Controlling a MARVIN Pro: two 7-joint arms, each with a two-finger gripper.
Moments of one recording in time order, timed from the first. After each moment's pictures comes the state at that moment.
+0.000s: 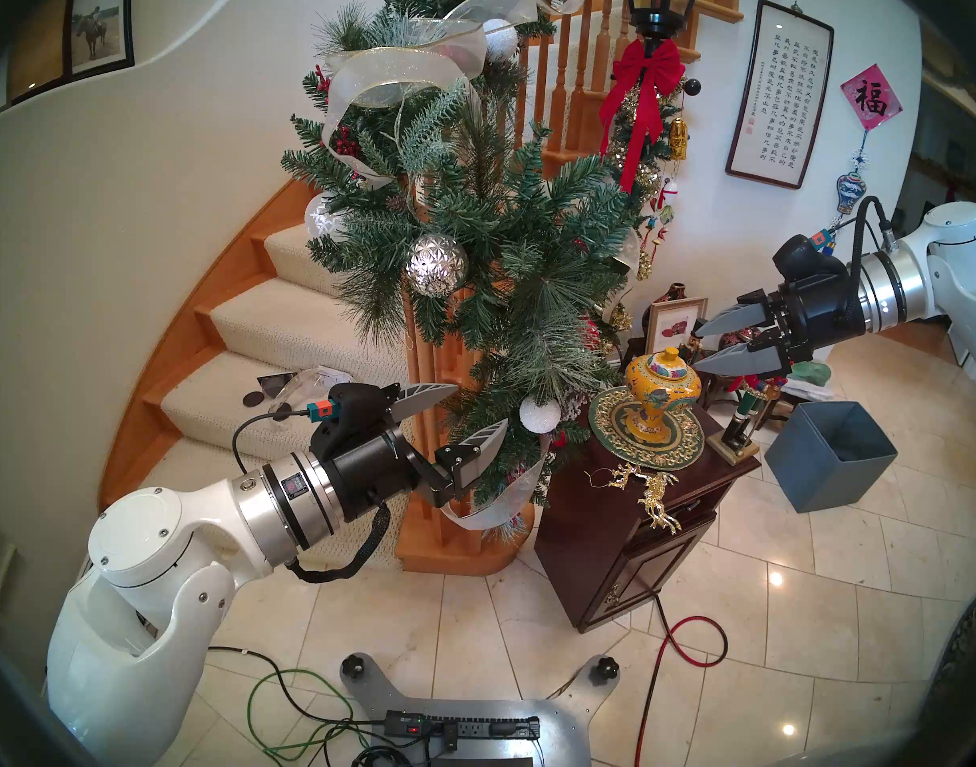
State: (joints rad) left arm 2.09 -1.06 -1.68 -2.41 -0.61 0.35 -0.52; right arm -0.95 -0.11 1.17 -1.71 0.91 0.66 1.17
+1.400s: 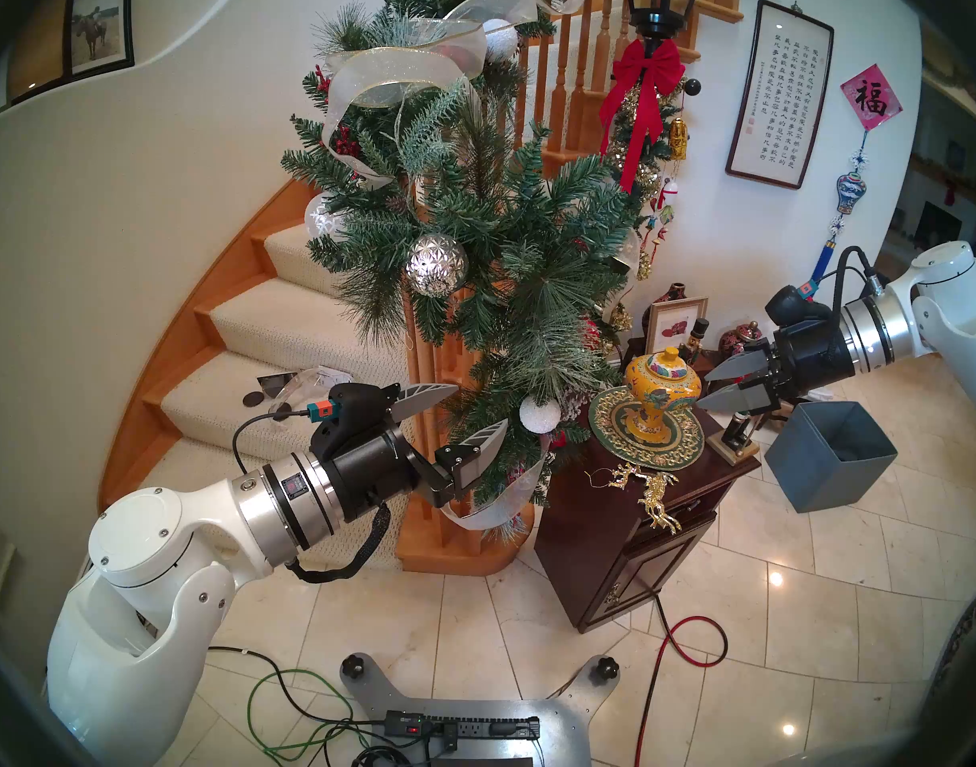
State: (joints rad) left arm 2.09 -1.06 -1.68 -2.41 -0.61 0.35 -0.52; right arm -1.27 -0.11 1.37 -1.72 0.93 0.73 1.10
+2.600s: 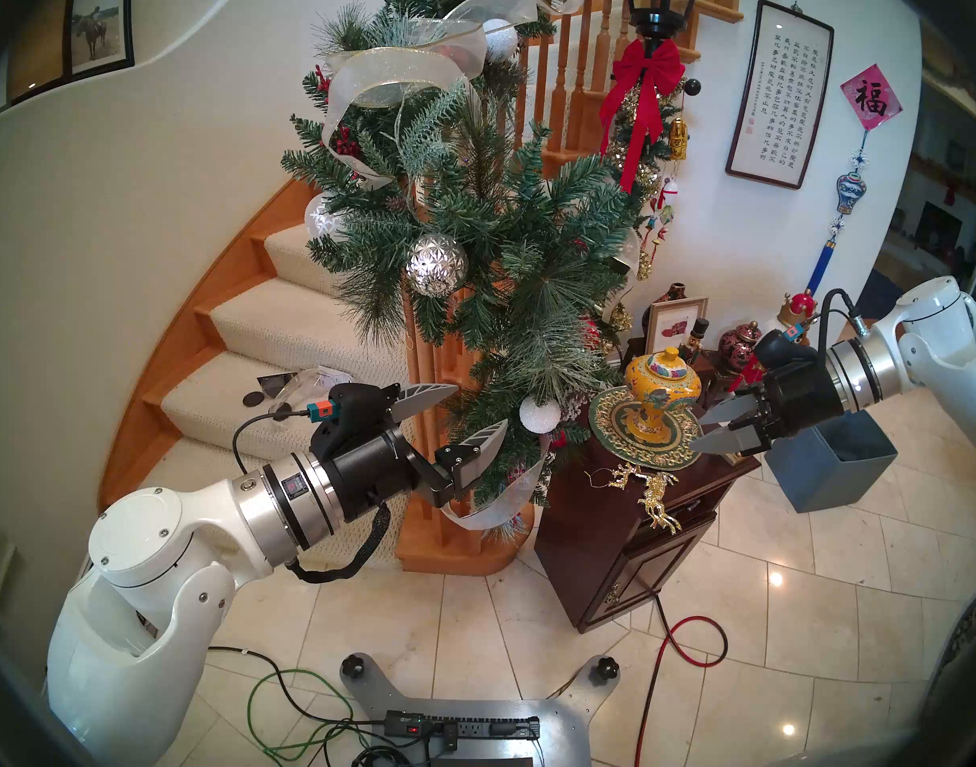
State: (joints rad) left arm 2.08 -1.06 -1.68 -2.41 -0.61 0.35 -0.52; right arm -1.53 -0.11 1.51 -1.74 0.96 0.75 1.08
